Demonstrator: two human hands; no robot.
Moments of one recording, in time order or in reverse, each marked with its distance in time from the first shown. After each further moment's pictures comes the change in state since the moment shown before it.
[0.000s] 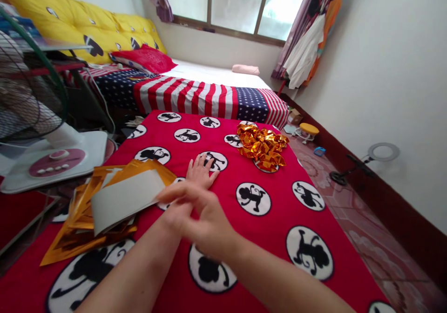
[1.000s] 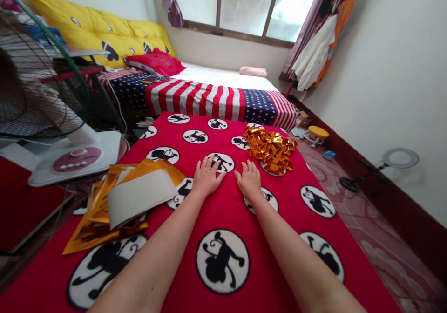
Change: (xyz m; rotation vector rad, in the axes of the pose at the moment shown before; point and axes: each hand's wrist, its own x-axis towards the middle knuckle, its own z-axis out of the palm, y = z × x) left_hand -0.004 0.003 -0.002 -0.028 0.042 -0.011; right_hand 0.021 0.152 -0.128 -1.375 0.205 0.427
